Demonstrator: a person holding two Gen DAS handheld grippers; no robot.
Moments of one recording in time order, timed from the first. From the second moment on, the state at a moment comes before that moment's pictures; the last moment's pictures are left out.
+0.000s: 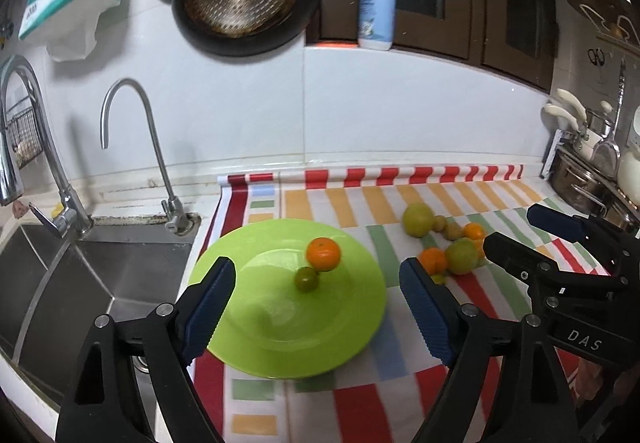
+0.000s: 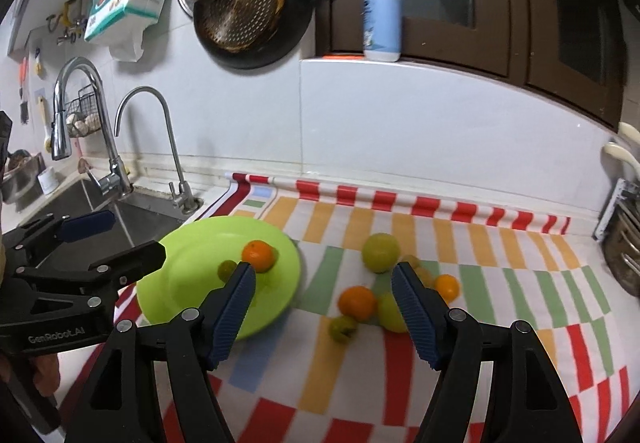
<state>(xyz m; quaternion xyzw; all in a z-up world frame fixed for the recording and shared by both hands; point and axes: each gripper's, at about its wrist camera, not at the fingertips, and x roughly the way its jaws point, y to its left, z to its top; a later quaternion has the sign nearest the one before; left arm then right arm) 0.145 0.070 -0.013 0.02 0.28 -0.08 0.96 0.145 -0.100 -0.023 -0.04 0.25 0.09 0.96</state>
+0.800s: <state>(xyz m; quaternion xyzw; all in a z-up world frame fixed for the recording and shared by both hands) 0.129 -0.035 -0.037 0.07 0.27 -0.09 0.96 0.141 -0.187 -0.040 -0.12 0.25 0.14 0.95</state>
